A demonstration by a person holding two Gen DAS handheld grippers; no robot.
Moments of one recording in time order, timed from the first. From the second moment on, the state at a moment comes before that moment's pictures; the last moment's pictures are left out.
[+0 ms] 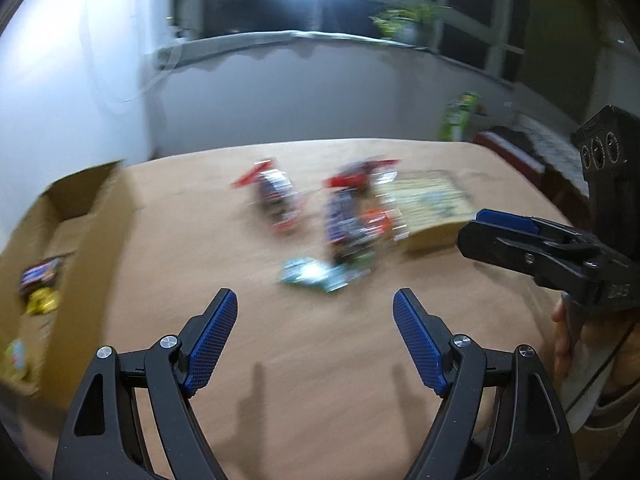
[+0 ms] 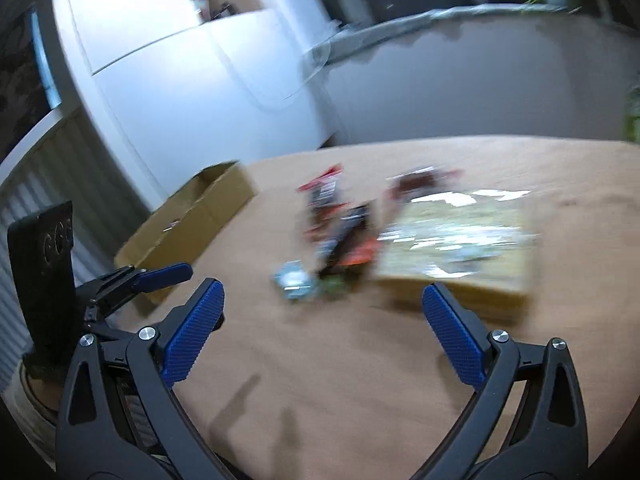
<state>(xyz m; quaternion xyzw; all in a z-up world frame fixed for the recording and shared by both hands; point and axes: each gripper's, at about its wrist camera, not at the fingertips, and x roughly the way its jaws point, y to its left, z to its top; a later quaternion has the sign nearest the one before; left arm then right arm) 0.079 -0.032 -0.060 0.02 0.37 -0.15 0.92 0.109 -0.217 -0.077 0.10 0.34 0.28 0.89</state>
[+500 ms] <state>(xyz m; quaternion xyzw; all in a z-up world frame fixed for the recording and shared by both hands) 0.157 -0.120 -0.099 0.02 0.42 -0.25 0.87 0.184 -0.289 -0.111 0.16 0.40 0.21 0.88</state>
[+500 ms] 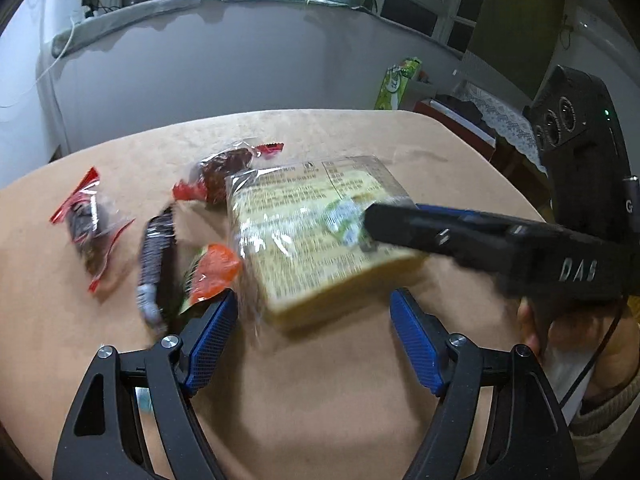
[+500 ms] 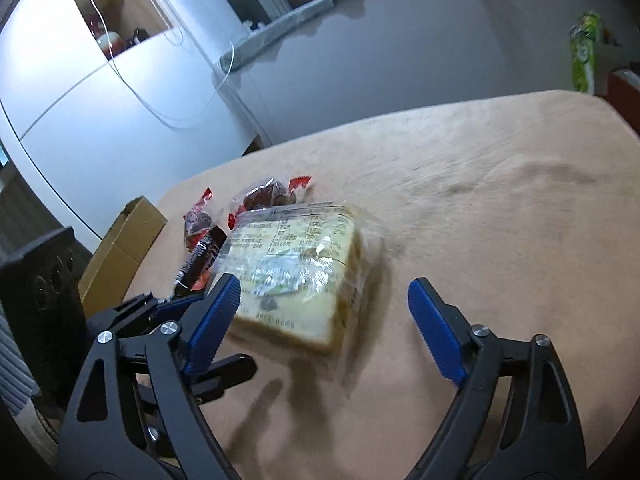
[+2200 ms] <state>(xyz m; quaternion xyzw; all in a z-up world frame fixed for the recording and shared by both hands) -0.017 -0.019 -0.008 0.04 0.27 -0.18 0.95 0.024 -0.172 0.002 0.07 0.28 0.27 0.92</state>
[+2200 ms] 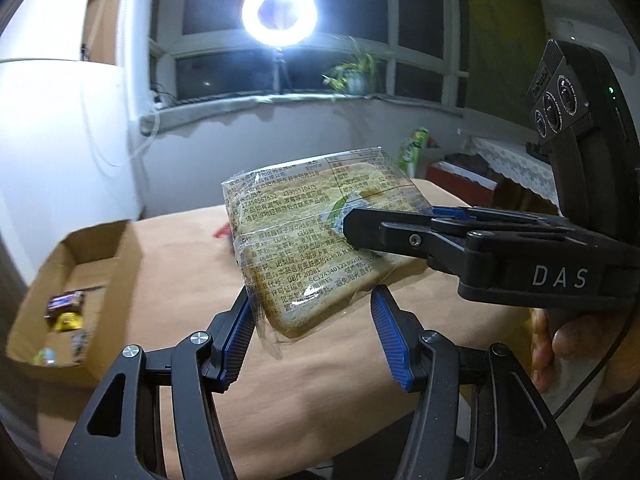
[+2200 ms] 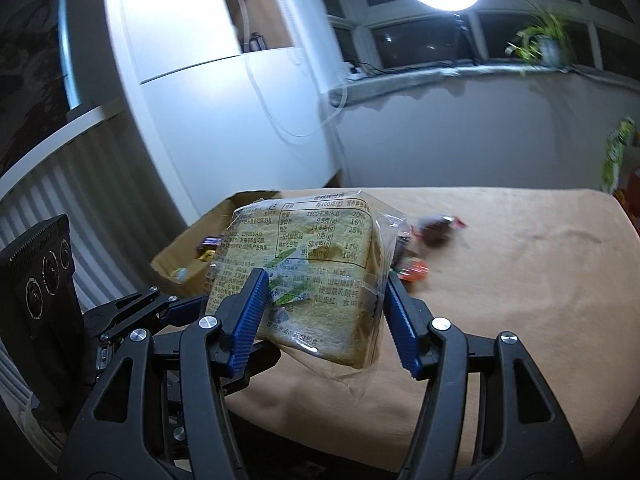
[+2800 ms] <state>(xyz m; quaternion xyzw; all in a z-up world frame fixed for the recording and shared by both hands) -0.029 0.084 -0.002 0.01 0.24 -0.10 0.97 0.023 -0.043 0.026 0.02 0.26 0.34 0.90</state>
